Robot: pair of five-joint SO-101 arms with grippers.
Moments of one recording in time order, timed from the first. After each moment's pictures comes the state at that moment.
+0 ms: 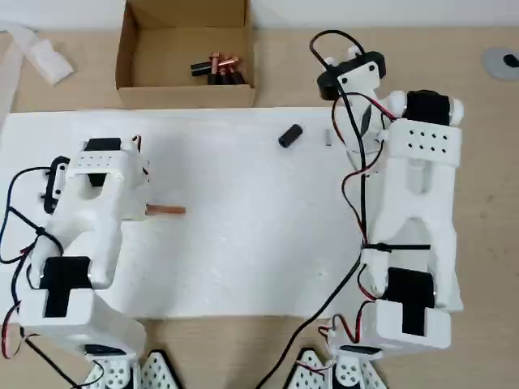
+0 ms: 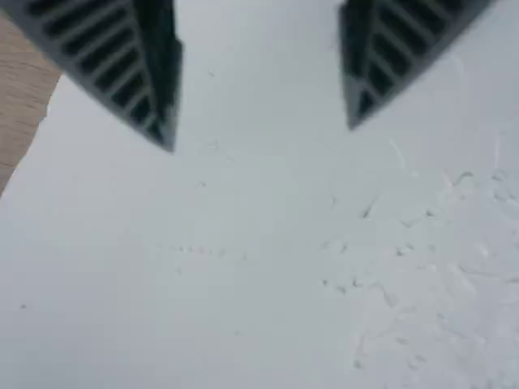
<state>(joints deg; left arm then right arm) -6.2 7.2 24.3 63.7 74.4 5.3 -0.1 -5.5 90.9 22.7</state>
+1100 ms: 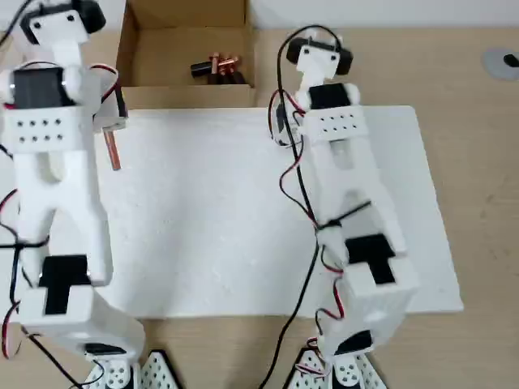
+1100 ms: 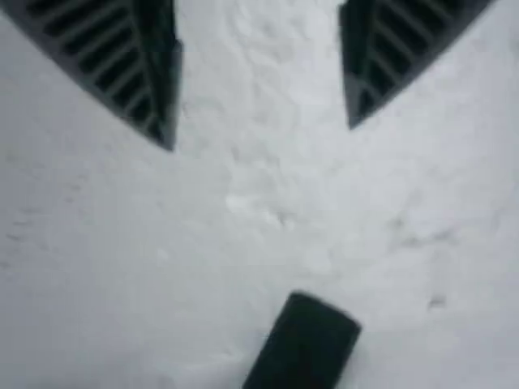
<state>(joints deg) -6.9 4.8 -35.9 100.2 -4.9 -14.2 16.0 -9.8 74.9 -35.6</state>
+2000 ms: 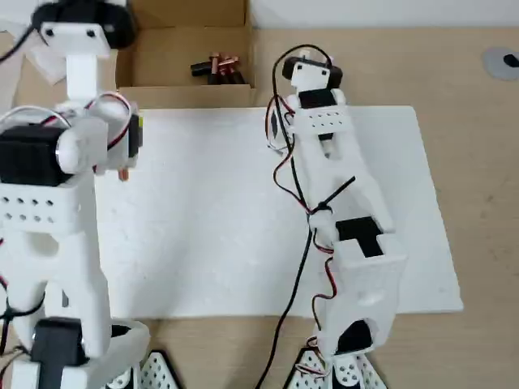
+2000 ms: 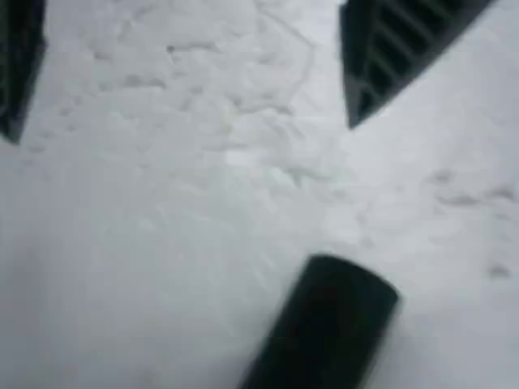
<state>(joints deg) 0.7 -17.4 -23.6 100.3 -10.6 -14.2 24.7 -12.6 73.2 -36.4</state>
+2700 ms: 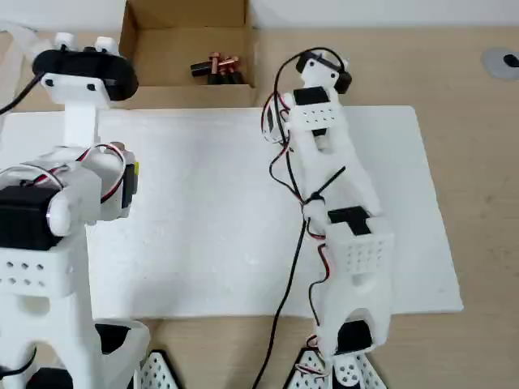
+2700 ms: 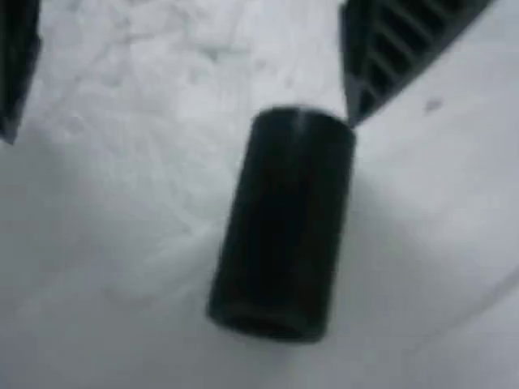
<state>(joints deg) 0.7 -34.5 -5.3 99.1 -14.4 -14.3 34.8 -19.6 67.6 -52.9</state>
